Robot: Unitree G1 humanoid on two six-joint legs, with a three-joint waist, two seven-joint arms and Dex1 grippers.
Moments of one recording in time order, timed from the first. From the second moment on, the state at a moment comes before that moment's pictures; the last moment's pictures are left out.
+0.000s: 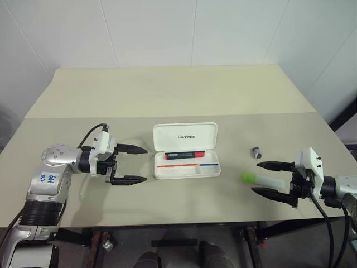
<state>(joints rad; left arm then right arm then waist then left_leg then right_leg) -0.46 0.73 0.08 0.10 -0.43 0.18 -1.38 -0.07 -0.91 -0.26 -0.08 0.54 0.33 1.21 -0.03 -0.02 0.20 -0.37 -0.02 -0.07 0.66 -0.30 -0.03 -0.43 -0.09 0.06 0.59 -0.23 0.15</state>
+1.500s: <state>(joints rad) -0.48 0.80 0.11 0.22 -0.44 0.02 -1.46 -0.35 -0.89 -0.12 0.18 0.41 0.18 1.33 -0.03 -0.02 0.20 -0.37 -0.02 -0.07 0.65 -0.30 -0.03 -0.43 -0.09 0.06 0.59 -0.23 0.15</state>
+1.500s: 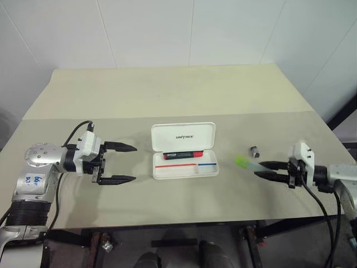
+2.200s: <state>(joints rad) -0.38 0.77 0.11 0.20 -0.43 -0.03 -1.40 -0.78 -0.61 0.27 0.19 0.25 0.28 1.36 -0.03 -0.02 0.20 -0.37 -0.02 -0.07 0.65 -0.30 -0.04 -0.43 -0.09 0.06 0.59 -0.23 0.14</state>
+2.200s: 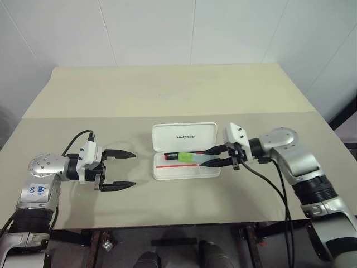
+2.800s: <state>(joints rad) -0.30 0.76 0.12 0.08 -0.44 0.03 -1.32 -0.86 -0.40 0.37 0.38 0.13 0.19 1.40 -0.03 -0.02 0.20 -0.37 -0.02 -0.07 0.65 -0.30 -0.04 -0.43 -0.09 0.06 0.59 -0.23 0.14</state>
